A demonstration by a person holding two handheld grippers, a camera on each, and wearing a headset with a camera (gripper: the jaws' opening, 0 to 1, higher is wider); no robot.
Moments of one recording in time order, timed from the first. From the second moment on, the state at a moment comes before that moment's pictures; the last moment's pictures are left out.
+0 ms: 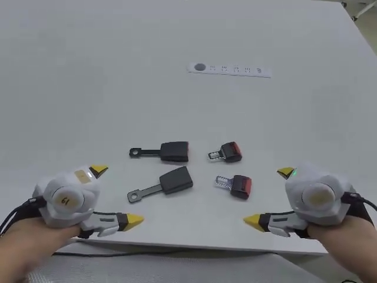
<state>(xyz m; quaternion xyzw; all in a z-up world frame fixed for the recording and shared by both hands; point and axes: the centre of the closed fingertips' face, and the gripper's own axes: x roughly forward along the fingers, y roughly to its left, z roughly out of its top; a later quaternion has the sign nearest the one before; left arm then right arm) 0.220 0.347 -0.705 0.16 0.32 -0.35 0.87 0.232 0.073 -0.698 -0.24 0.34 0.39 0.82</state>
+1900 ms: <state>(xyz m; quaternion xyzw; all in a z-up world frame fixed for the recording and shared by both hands) 0.266 0.275 -0.743 0.23 0.38 -0.45 0.78 0.265 0.095 -0.734 -0.31 0.36 0.45 0.75</state>
